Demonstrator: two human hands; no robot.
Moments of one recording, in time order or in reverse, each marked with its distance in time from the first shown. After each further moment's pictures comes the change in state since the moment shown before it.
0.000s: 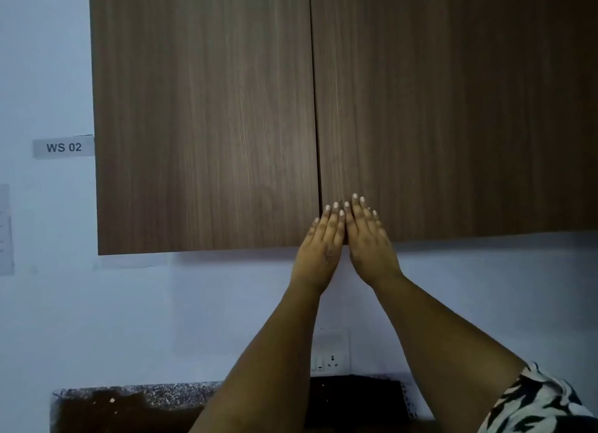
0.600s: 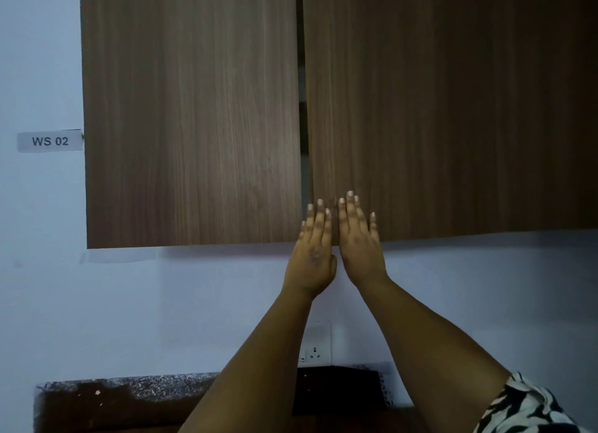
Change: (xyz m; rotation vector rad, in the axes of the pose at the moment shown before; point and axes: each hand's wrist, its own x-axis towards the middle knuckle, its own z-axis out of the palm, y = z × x) left_hand -0.004 0.035 -0.029 -0.391 -0.022 -0.128; right_hand -0.013 -0.002 -0.044 -0.040 -0.084 0.116
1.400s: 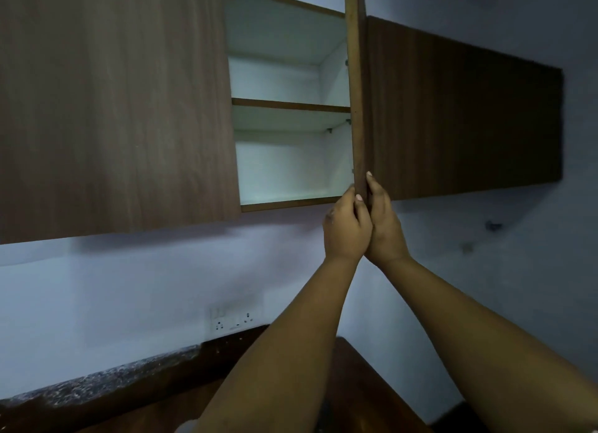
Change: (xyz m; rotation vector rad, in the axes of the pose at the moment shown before) left_hand 0.004 0.222 -0.107 -0.841 0.223 -0.254; right_hand -0.118 0.028 -0.213 0.413 0.208 0.277
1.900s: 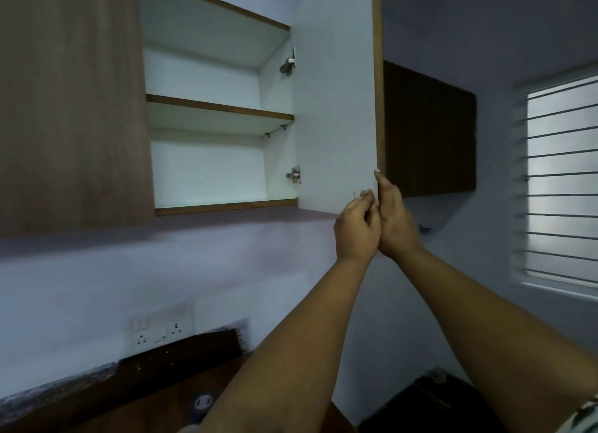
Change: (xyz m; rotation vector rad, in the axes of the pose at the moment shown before) left_hand -0.034 0.085 0.158 -0.179 -0.122 -0.028; right_hand 0.007 0.094 -0.163 -0.284 0.010 0.013
